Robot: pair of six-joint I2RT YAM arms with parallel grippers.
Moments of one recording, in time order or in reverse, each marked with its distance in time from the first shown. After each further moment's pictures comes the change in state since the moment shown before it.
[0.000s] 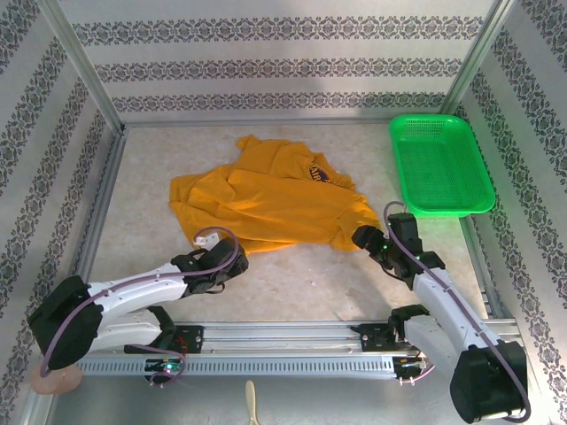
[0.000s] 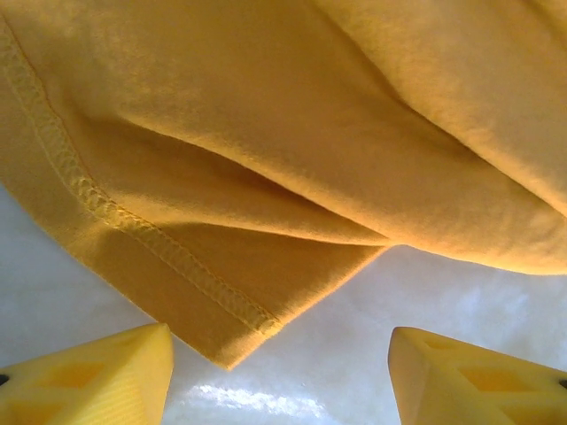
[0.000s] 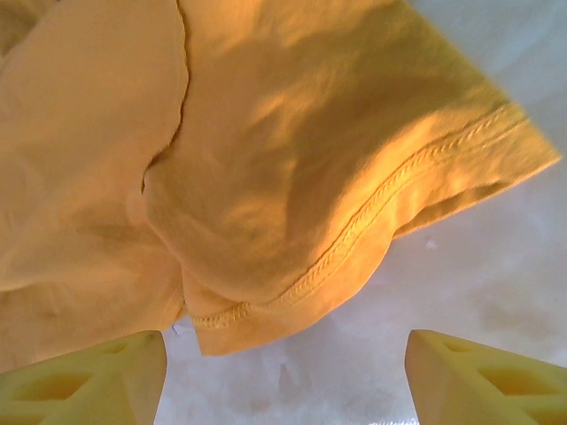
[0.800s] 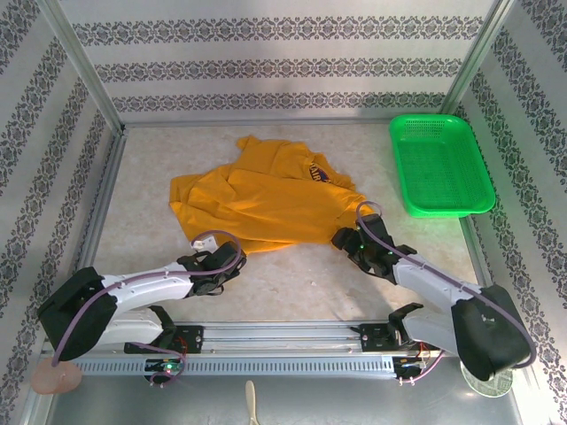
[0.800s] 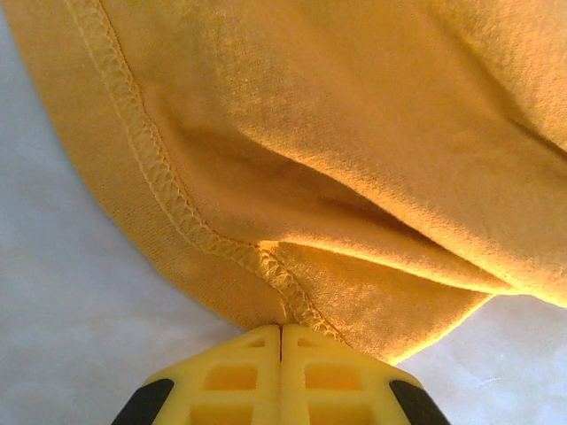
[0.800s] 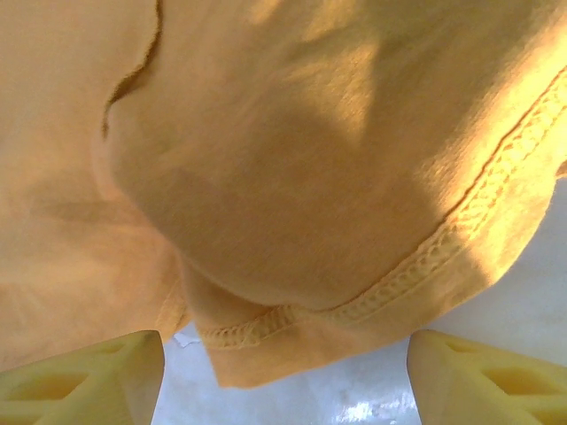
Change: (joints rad) left arm 0.008 0.066 -0.029 0.020 -0.063 -0.031; right arm 0.238 0.285 -0.021 0.254 0.134 0.244
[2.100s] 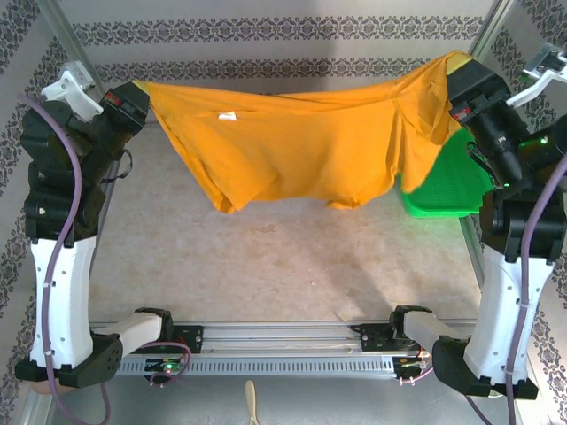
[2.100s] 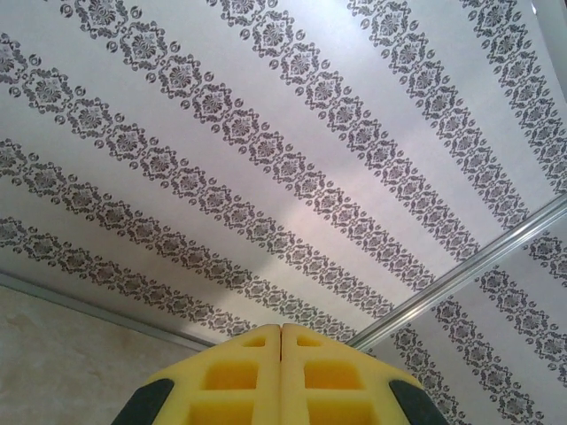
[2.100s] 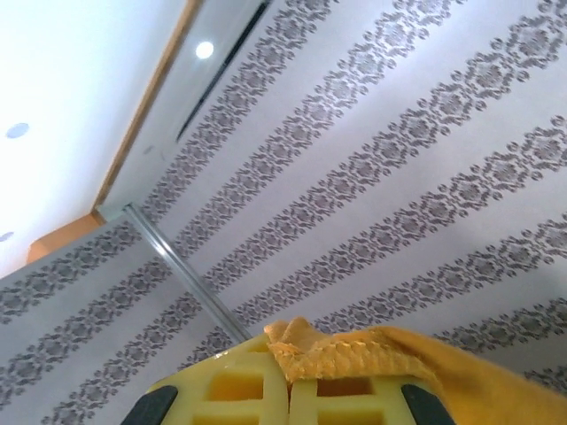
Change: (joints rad) left arm 0.746 -0.093 1.352 -0.275 0.511 0.468; right arm -0.505 -0.058 1.458 -0.227 -0.436 -0.141
